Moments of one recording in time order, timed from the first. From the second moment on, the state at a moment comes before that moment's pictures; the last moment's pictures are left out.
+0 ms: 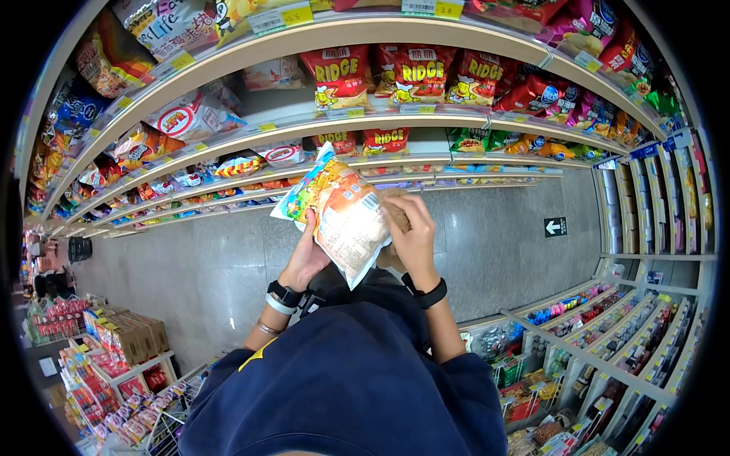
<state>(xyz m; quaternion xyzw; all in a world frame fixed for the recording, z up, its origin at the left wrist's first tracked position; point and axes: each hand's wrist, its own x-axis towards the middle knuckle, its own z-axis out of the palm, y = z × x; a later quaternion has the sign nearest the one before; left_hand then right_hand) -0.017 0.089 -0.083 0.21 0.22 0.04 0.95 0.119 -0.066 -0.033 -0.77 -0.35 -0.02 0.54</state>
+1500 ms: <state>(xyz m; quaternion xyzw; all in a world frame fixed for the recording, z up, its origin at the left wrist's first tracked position) -0.078 0.239 -0.014 0.19 0.25 0.31 0.90 0.081 0.106 0.009 -0.70 -0.45 0.14 0.54</state>
